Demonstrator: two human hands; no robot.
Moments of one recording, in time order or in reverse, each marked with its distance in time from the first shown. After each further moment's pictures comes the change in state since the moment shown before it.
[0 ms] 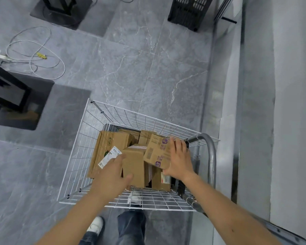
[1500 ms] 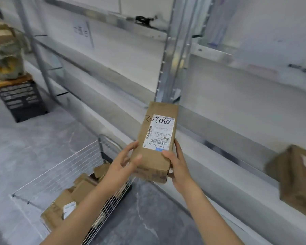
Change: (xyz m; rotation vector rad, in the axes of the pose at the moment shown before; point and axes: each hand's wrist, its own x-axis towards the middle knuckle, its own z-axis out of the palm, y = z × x) left_hand -0.378 0.017 -0.023 -0.200 -0.823 0.982; right_hand -0.533 -0.254 -0.057 1.780 1.347 0.522
